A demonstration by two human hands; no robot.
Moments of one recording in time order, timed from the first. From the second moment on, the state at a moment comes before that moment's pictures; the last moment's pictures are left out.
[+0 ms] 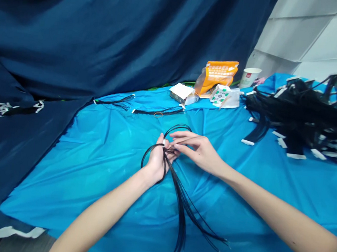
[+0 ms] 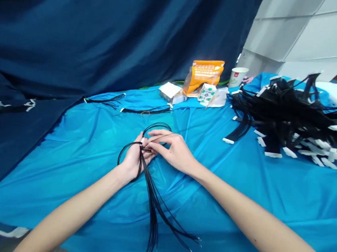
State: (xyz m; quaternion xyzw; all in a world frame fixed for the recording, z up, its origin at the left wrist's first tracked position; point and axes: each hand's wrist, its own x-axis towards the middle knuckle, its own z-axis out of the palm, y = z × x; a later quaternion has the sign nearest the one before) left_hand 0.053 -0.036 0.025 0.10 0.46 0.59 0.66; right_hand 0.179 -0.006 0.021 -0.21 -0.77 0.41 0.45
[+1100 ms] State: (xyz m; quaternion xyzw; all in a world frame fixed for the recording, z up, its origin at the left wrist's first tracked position) left_hand 0.053 -0.031 0.021 0.08 0.48 0.53 0.69; right_hand 0.178 -0.010 0.004 -0.11 -0.89 0.12 0.43
